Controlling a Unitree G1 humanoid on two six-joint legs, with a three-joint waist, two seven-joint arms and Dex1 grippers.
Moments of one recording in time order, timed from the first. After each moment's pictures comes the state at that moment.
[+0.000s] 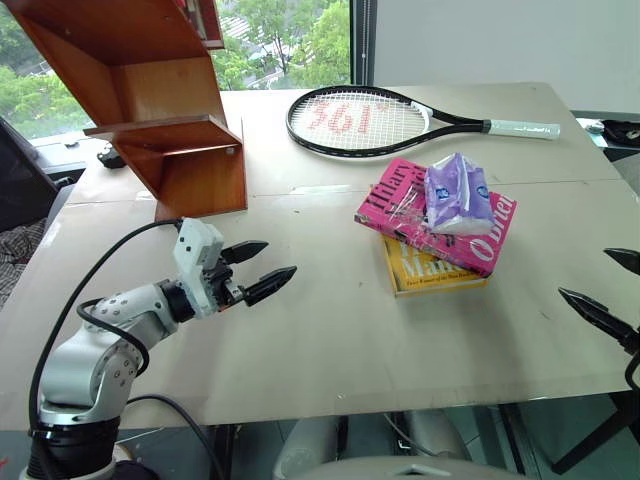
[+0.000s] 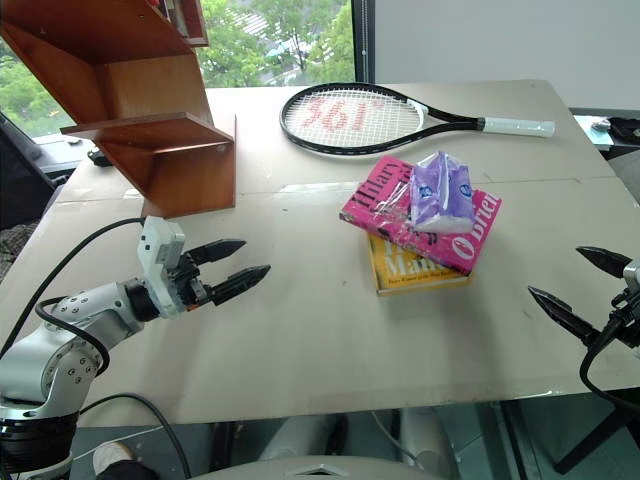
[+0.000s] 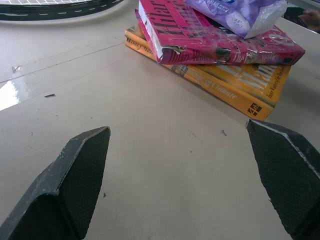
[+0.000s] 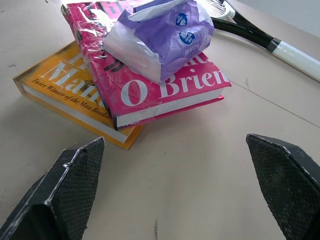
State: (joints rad) left arm -0.02 0.71 0.26 -0.39 -0.68 0.61 -0.80; right arm 0.40 -0.78 -0.79 -0.61 0.60 0.54 0.88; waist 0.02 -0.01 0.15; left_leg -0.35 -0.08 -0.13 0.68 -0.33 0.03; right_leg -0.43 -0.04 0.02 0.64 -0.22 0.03
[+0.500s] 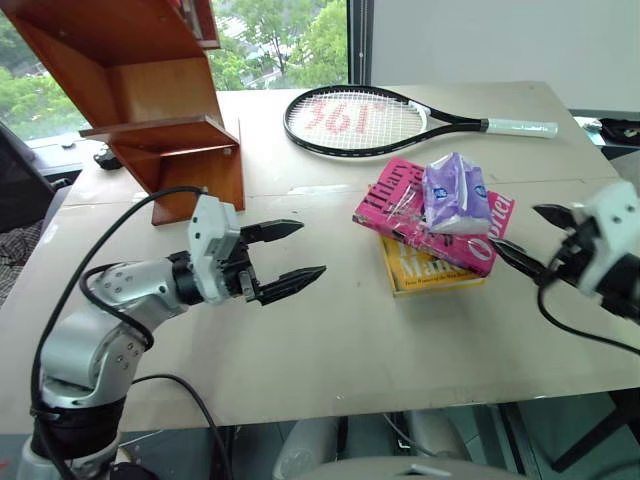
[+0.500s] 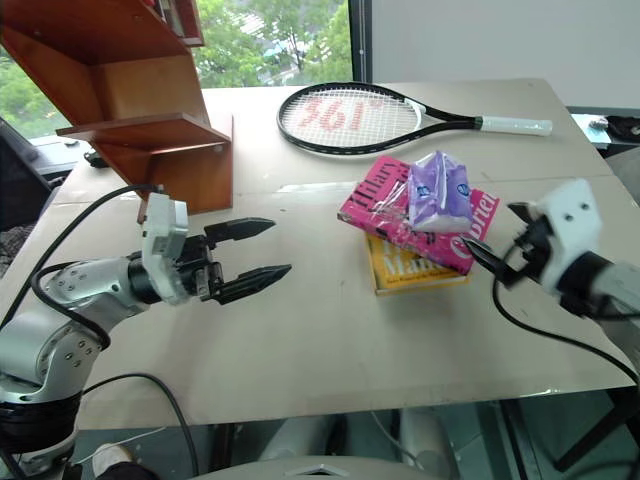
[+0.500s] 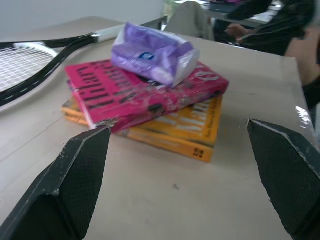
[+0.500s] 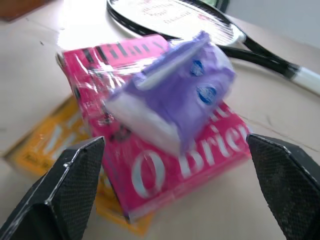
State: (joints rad) left arm -0.13 0.76 0.22 -0.50 -0.74 0.58 -0.97; right arm -0.18 -0.76 -0.33 -0.65 0.67 0.95 0.43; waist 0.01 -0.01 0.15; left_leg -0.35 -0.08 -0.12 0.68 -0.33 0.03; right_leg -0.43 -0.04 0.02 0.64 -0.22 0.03
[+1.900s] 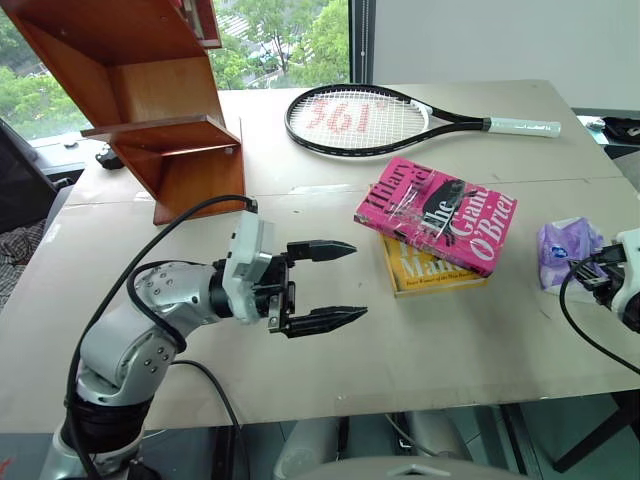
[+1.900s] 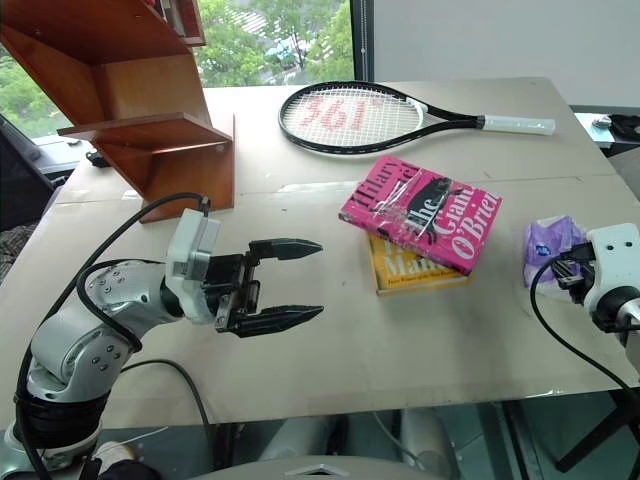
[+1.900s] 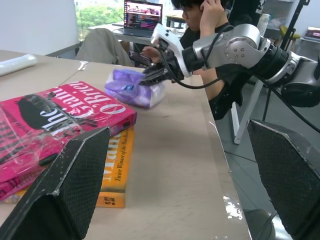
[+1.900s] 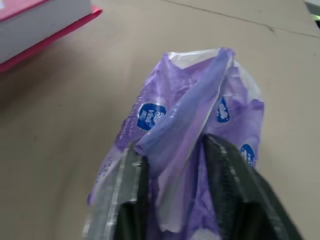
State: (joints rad) left arm -0.20 0.70 0.06 -0.56 -0.83 0.55 -1.03; right arm 0.06 -0.72 -0.55 -0.49 0.42 0.90 0.46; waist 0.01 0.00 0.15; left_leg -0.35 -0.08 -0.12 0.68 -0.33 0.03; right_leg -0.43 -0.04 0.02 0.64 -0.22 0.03
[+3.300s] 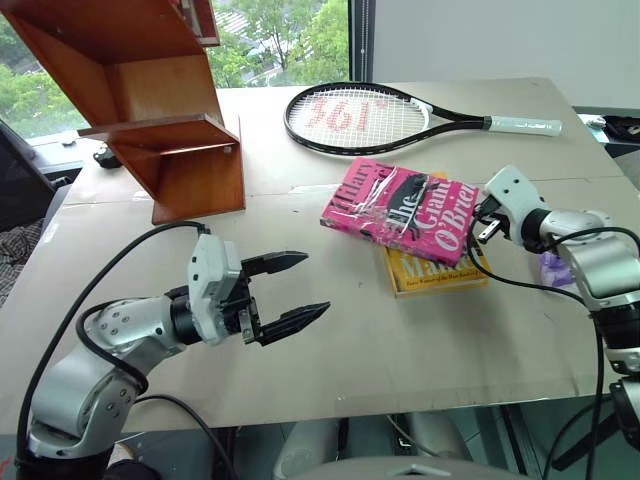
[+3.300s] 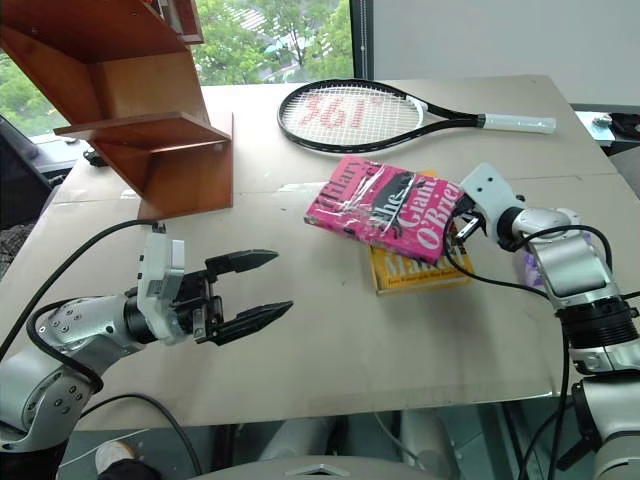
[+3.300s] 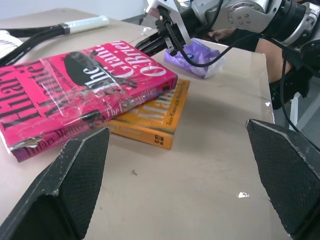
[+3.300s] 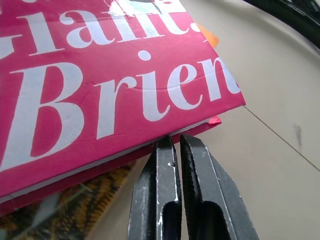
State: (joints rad) left arm 0.09 0.75 0.24 -0.63 -0.79 0.51 -0.91; right arm -0.58 -0.71 0.16 0.07 0.11 0.59 0.65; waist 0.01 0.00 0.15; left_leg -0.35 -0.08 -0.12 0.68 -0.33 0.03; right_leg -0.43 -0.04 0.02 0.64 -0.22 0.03
